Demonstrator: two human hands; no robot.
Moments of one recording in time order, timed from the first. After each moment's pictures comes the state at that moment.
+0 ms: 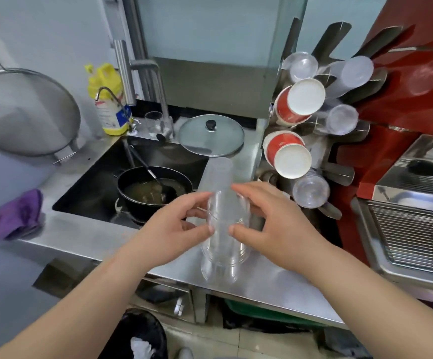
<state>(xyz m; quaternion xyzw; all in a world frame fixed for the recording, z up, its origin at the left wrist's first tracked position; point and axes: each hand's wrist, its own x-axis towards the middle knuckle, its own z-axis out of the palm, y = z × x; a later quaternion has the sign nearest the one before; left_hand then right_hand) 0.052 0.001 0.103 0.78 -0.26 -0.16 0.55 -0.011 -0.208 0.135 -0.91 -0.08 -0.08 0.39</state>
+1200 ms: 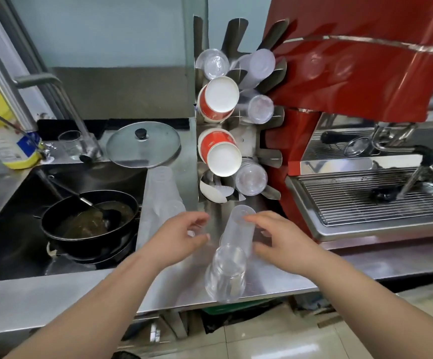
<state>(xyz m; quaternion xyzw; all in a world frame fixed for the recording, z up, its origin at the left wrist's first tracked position) 0.091 -0.094 0.044 0.83 -0.34 -0.23 0.38 -0.064 -0.295 0.070 -0.94 0.11 -0.01 0.34</state>
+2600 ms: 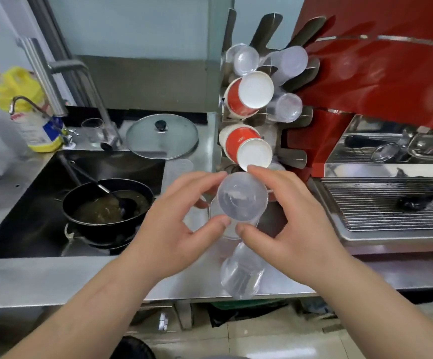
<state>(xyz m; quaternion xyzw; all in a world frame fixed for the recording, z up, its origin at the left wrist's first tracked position) 0.050 -0.041 0.145 0.73 -0.46 0.02 0.51 -0.058 -0.210 0.168 -0.92 0.02 -0.24 0.31</state>
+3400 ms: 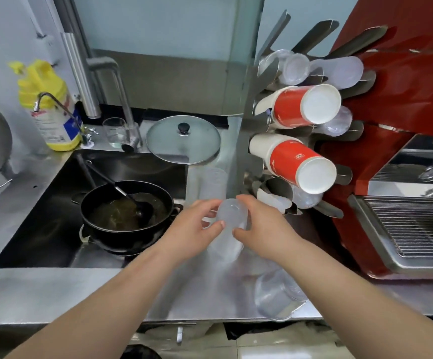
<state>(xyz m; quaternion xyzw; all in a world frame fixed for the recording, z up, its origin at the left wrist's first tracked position) 0.162 -0.027 0.042 0.79 -0.34 -0.18 0.47 0.072 -0.188 0.076 -0.95 0.13 -0.03 0.28</state>
